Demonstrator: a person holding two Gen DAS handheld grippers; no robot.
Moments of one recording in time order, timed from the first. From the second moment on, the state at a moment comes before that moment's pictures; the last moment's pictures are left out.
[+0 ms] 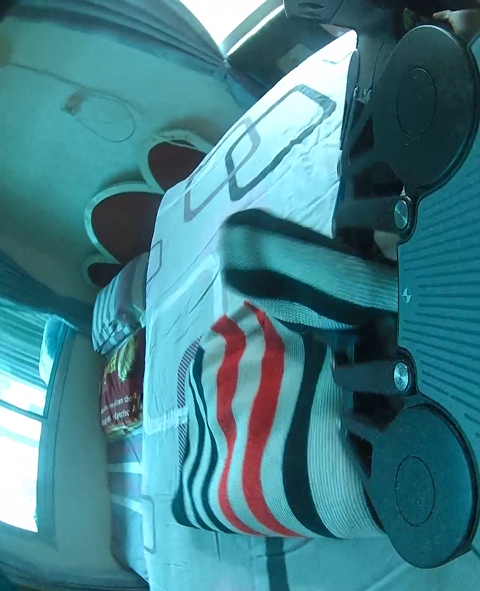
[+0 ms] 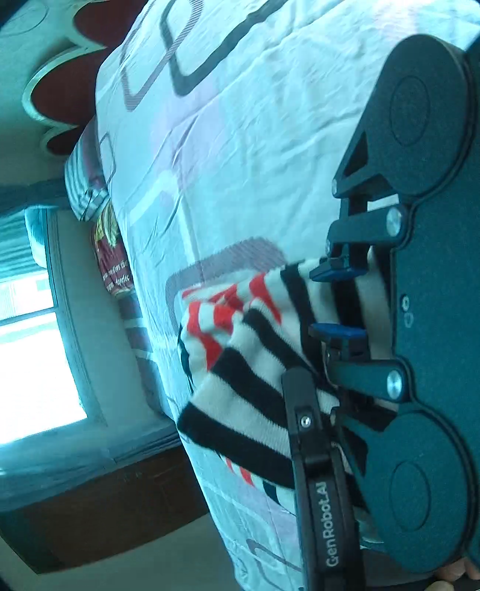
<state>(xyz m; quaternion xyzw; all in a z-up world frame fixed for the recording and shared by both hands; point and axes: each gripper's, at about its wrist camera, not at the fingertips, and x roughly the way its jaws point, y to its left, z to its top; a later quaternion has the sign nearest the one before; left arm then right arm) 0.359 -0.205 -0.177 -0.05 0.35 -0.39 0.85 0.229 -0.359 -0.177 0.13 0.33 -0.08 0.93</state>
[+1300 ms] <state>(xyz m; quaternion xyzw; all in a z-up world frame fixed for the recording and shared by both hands) 0.378 -0.129 -0.178 -0.05 0.31 -0.23 0.92 0.247 -0.347 -0.131 0.17 0.25 0.01 0.95</state>
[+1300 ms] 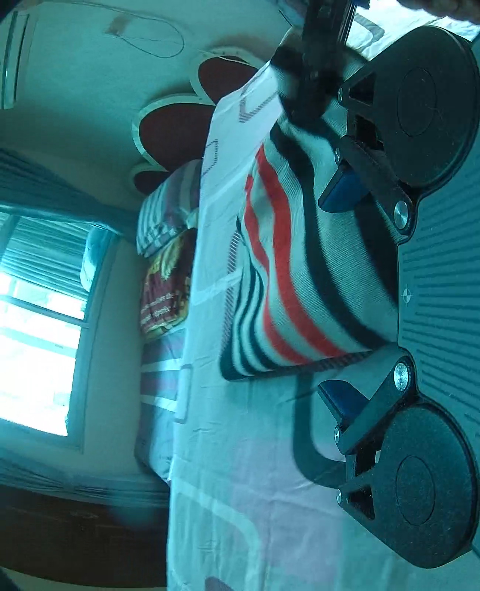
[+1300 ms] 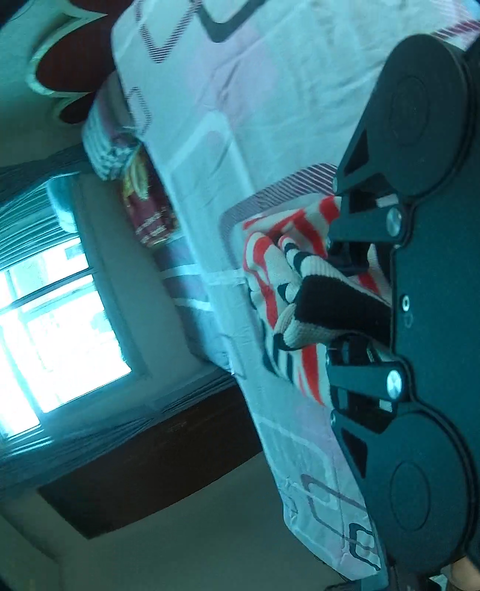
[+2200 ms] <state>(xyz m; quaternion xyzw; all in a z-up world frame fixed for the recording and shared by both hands) 0.419 -0.171 -0.194 0.00 0.36 -0.23 0.90 0.297 -0.351 -0.149 0.10 0.29 -0.03 0.95</state>
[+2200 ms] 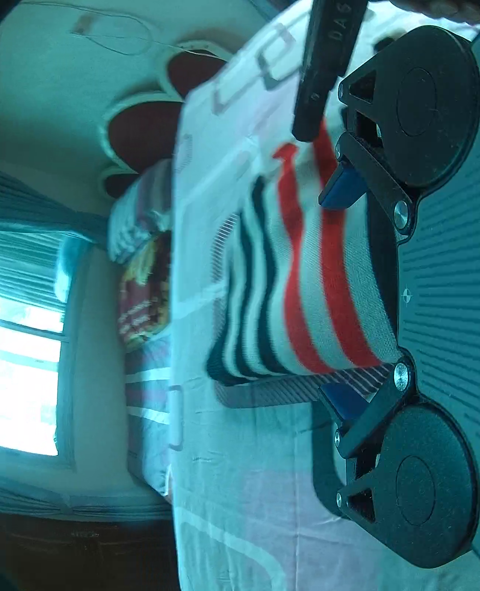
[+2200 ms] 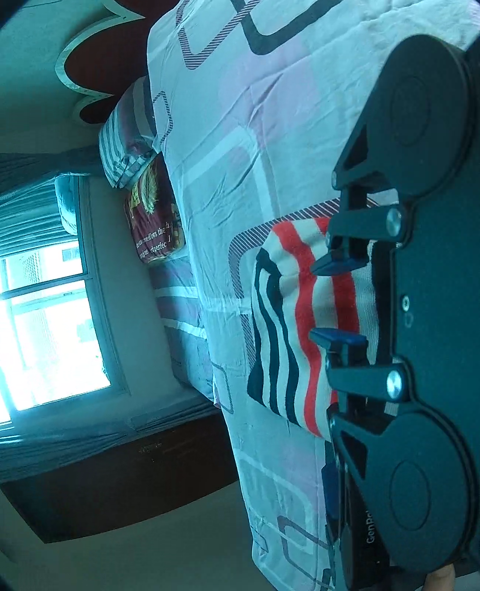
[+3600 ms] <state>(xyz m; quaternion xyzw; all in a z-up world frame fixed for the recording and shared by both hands) 0.517 -0.184 -0.232 -0.06 0.42 -0.16 0.89 0.415 -0.377 -0.195 0.08 0.33 -0.01 0.94</state>
